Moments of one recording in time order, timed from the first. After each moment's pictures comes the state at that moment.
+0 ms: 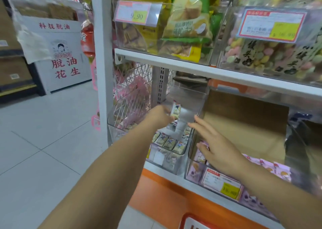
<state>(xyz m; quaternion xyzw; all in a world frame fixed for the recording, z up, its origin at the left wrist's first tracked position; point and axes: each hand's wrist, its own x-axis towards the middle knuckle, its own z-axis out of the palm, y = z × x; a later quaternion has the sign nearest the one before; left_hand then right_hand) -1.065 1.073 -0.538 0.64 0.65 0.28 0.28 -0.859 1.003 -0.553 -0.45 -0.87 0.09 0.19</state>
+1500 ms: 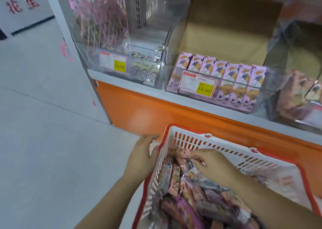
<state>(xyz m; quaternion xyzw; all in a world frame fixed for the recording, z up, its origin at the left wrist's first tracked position) -1.021 0.829 -0.765 0.65 0.62 0.33 0.29 -0.791 0.832 -0.725 -0.54 -0.79 0.27 0.00</state>
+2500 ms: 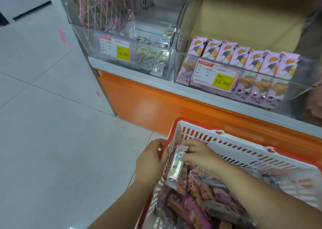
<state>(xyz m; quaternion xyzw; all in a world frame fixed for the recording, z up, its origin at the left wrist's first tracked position) -1.006 0.819 -0.784 0.58 0.70 0.26 0.33 -0.839 0.862 -0.762 -0.62 -0.51 0.59 0.09</state>
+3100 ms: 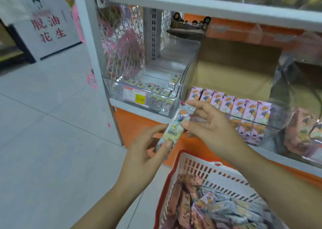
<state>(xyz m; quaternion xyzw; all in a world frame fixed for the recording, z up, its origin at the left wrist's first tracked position) -1.045 0.826 -0.611 0.60 0.49 0.52 0.36 -0.876 0.878 -0.558 -0.46 -0.65 0.47 0.38</state>
